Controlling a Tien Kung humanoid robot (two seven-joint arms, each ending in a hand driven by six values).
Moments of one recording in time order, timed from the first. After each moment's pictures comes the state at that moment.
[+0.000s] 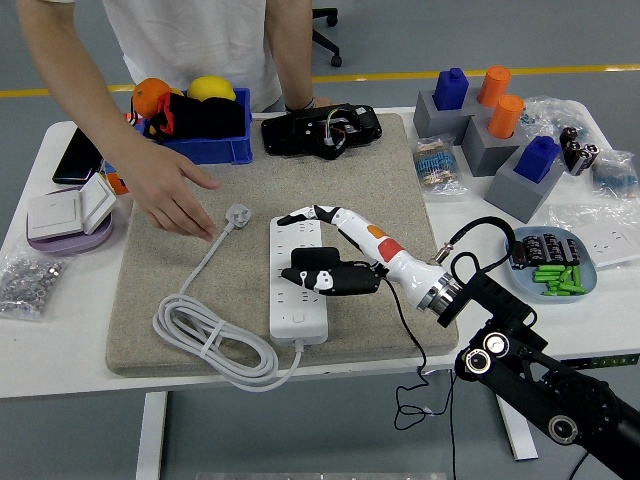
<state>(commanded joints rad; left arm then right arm) -0.10 0.02 -1.62 -0.18 1.58 0.01 0.25 0.39 -0.13 0.81 1.35 -1.58 -0.12 0.24</state>
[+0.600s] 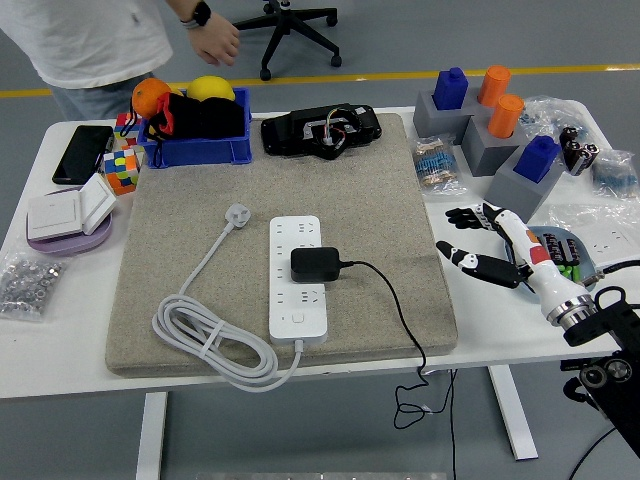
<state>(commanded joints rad) -0.10 0.02 -1.64 -0.18 1.59 0.01 0.26 0.07 -0.24 1.21 1.38 -1.60 -0.13 0.16</state>
